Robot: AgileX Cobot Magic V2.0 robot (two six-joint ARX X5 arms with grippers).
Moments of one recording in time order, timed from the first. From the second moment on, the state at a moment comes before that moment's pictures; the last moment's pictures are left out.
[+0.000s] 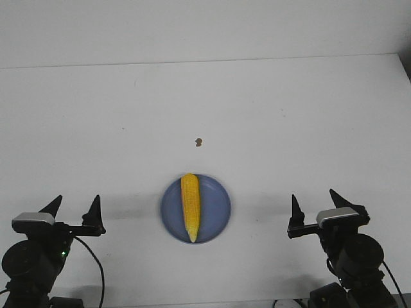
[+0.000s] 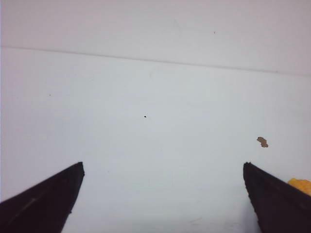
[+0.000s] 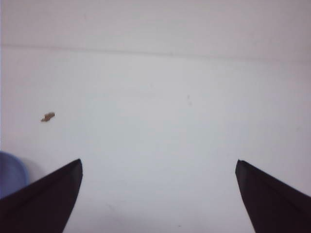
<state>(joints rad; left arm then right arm) -0.12 0.35 0.54 -0.29 0.02 -0.16 0.27 0.27 0.52 -0.48 0.13 0.09</state>
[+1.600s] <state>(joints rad) -0.12 0.34 0.54 -0.32 0.02 -0.17 0.27 0.25 0.53 -0.42 0.21 0.09</state>
